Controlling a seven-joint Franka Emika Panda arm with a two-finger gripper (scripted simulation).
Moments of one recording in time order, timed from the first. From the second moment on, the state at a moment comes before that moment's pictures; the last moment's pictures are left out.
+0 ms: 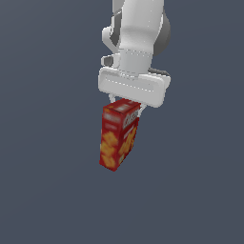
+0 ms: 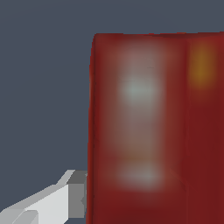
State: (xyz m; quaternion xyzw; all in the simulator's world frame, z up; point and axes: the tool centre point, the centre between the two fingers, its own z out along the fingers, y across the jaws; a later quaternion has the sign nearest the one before) arm 0.028 0.012 0.324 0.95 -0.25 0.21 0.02
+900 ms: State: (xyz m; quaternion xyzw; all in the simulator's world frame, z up) arm 0.040 0.051 0.402 0.90 -0.30 0.32 0.04
